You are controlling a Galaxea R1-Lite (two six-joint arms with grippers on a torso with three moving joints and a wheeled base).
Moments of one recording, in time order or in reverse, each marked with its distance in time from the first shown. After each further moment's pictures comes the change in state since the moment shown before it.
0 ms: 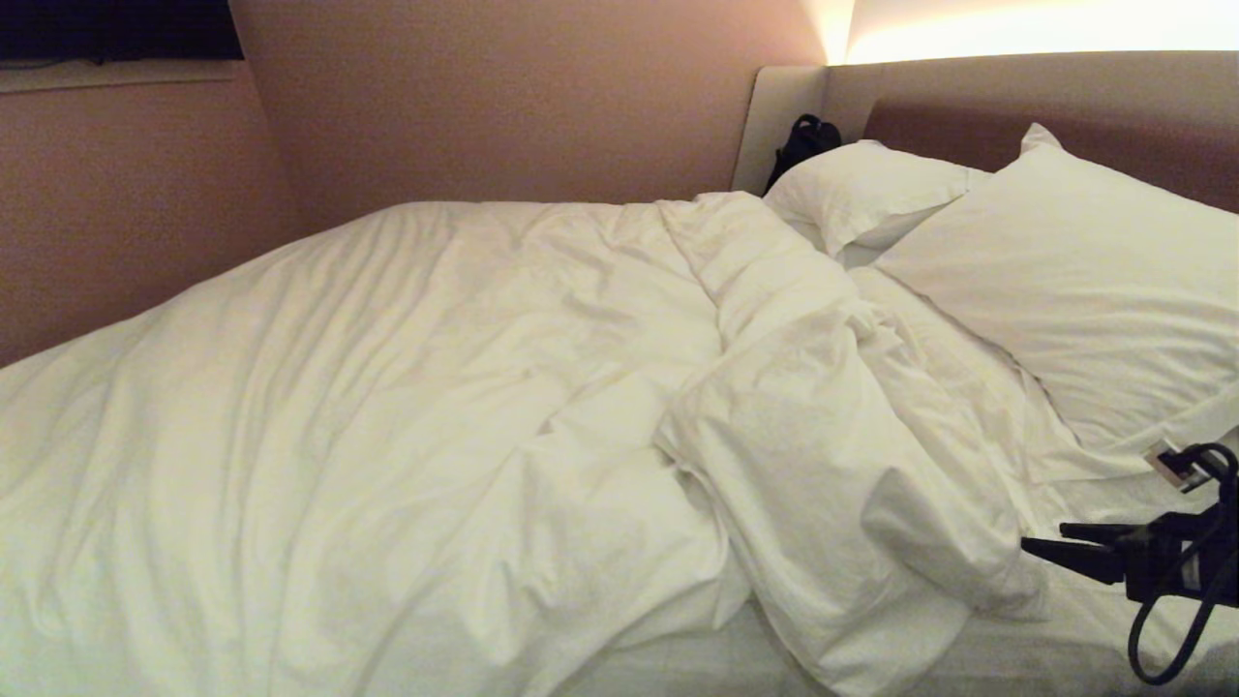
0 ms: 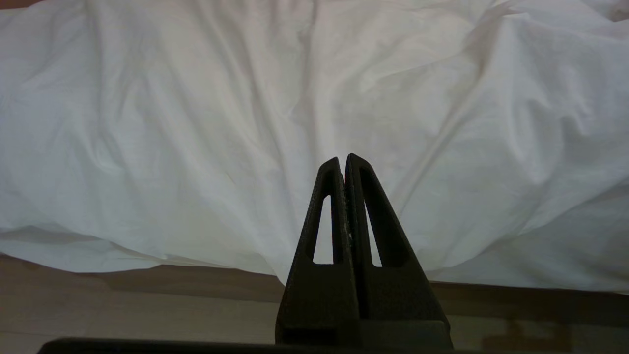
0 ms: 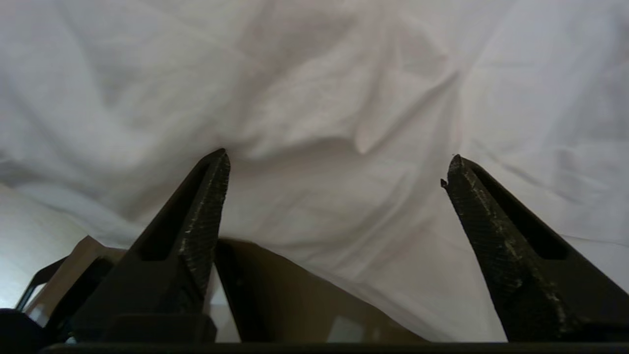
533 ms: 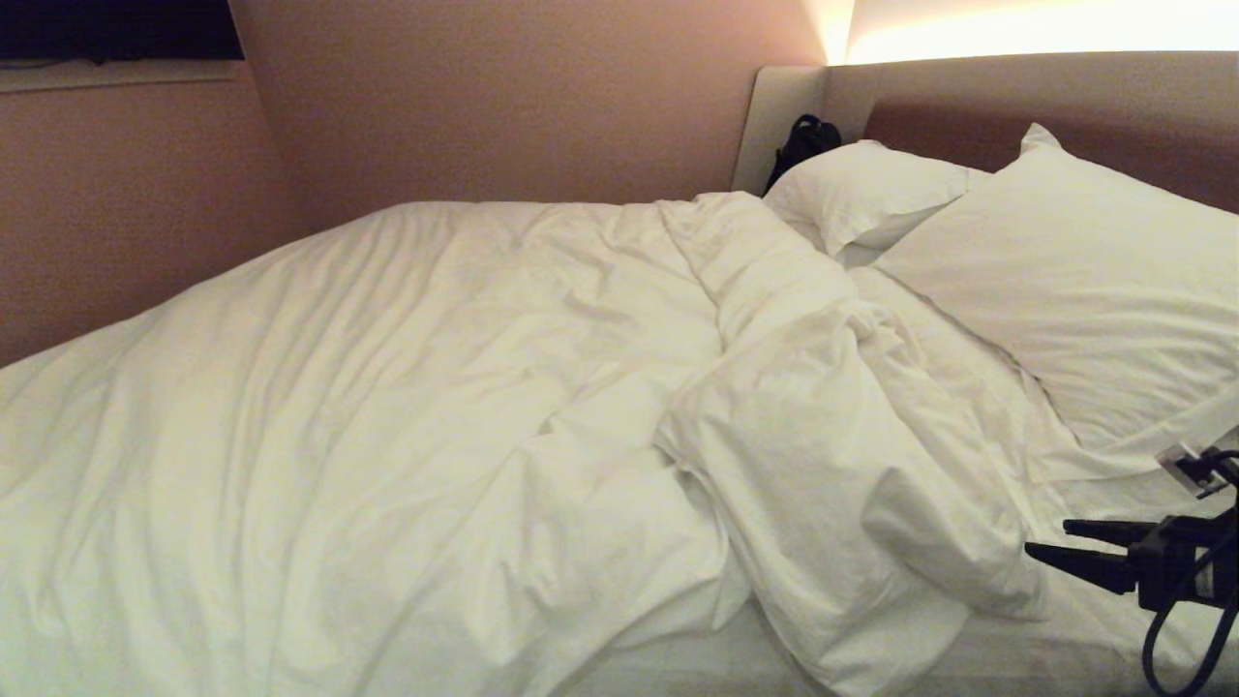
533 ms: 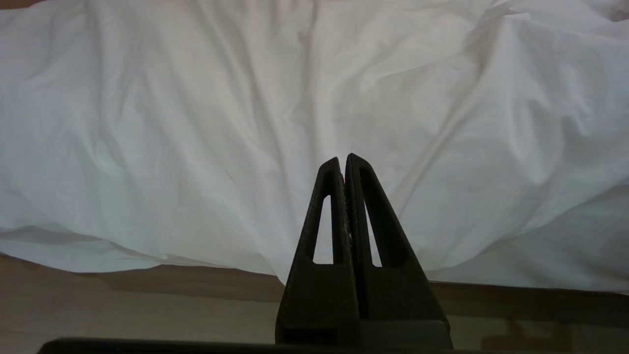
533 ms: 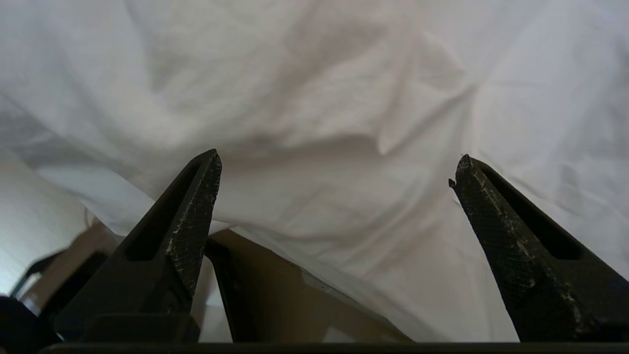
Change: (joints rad) left arm 0.000 0.000 0.000 0.000 0.000 0.000; right arm -0.005 -0.013 0.019 0.002 0.062 -0.069
